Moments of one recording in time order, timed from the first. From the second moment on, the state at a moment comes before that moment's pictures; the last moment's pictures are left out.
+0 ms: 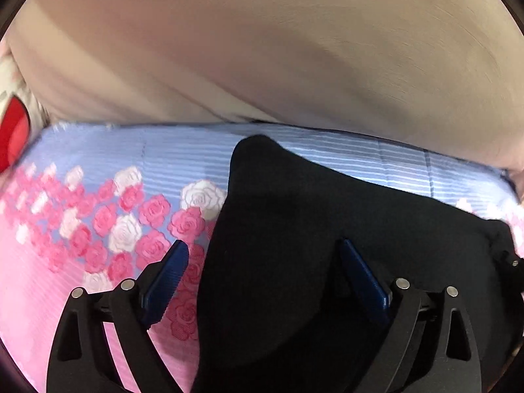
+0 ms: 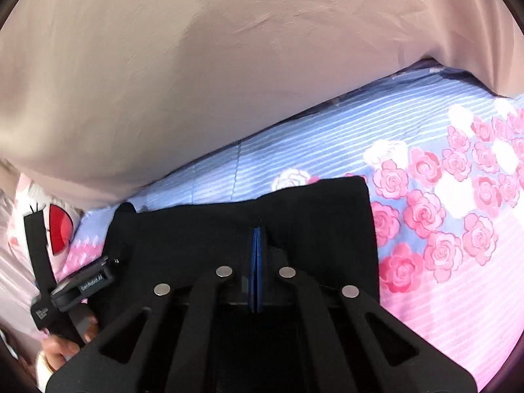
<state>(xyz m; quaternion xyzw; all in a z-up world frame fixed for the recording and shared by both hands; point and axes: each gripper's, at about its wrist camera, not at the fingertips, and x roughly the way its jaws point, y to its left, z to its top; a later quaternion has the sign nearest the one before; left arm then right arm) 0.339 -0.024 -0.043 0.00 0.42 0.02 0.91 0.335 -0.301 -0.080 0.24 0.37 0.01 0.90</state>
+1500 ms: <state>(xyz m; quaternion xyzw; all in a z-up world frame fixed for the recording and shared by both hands) 0.131 0.003 -0.006 0.02 0.41 -0.04 0.91 0.133 -0.258 -0.021 0.12 0.38 -0.02 0.92</state>
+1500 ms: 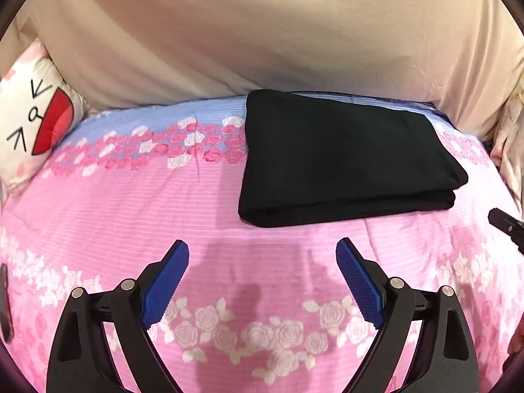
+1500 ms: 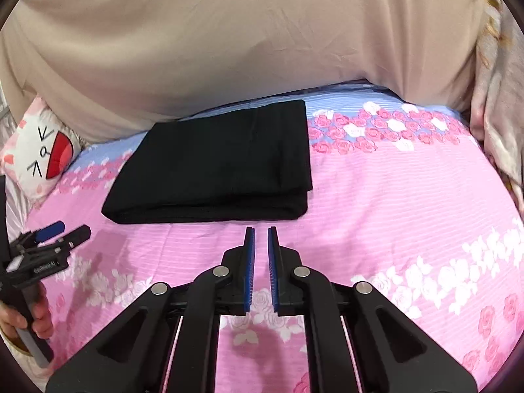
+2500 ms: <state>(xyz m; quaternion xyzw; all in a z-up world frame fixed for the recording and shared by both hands) 0.079 -0.022 0.022 0.03 0.38 -0.06 0.92 0.082 -0.226 0.023 0.10 0.33 -0.05 0.94</state>
